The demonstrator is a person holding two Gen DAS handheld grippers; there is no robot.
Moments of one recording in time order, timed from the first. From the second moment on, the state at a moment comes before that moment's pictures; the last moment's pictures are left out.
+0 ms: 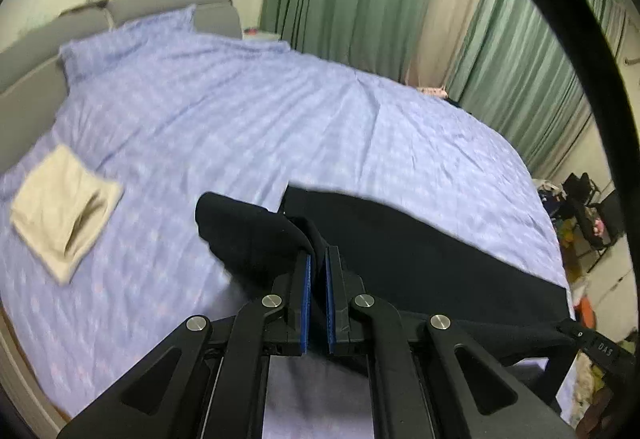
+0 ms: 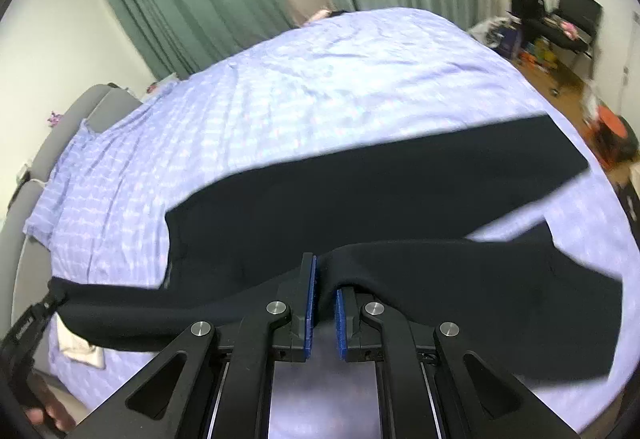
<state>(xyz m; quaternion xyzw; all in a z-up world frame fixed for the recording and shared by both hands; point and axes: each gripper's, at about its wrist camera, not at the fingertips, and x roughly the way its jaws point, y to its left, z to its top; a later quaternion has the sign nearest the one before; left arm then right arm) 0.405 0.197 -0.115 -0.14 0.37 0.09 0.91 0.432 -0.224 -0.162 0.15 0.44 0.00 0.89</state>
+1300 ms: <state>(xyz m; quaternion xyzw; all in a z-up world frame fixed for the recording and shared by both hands) 0.478 0.050 -0.122 -0.04 0.43 -0.07 0.90 0.473 -0.288 -0.145 0.08 0.44 0.06 0.89</state>
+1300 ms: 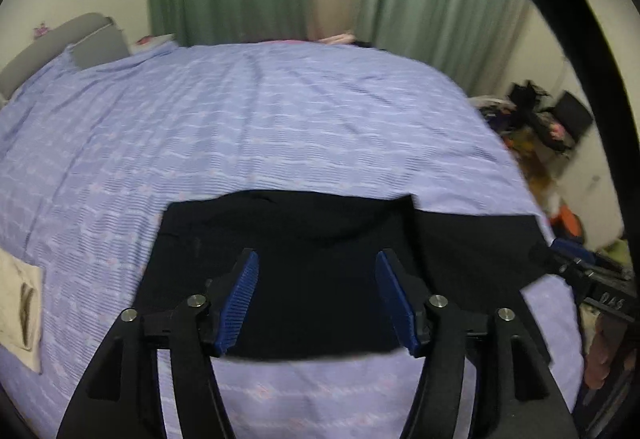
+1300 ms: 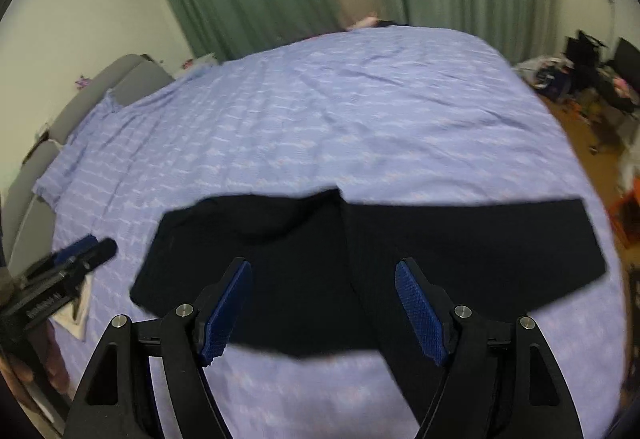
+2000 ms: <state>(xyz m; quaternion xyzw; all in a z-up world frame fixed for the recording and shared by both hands) 0.391 -0.088 -0.164 0.01 0.45 -0.23 0.86 0.315 -0.372 -0.209 0.06 0.50 -0.02 0.86</state>
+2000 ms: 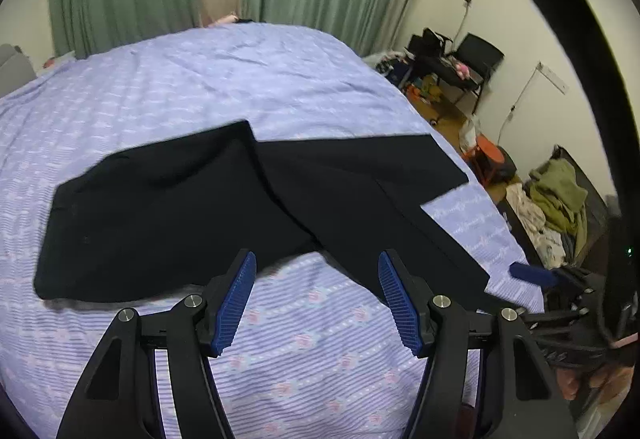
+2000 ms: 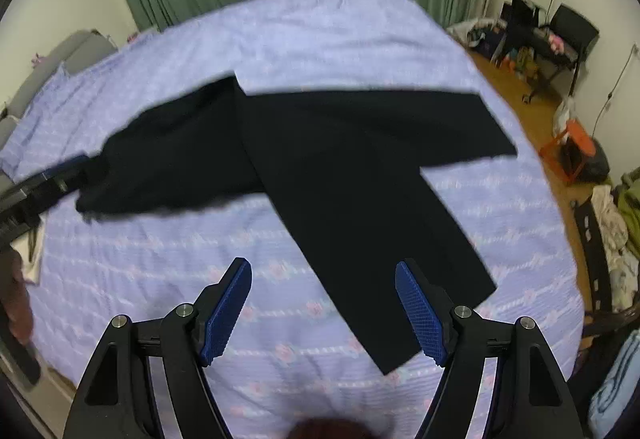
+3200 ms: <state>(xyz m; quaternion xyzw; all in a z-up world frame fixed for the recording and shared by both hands) 0.473 -0.249 -0.269 -0.01 0.52 -0.31 0.80 0.333 -0.475 -0.279 0.13 0.49 -0.11 0.86</state>
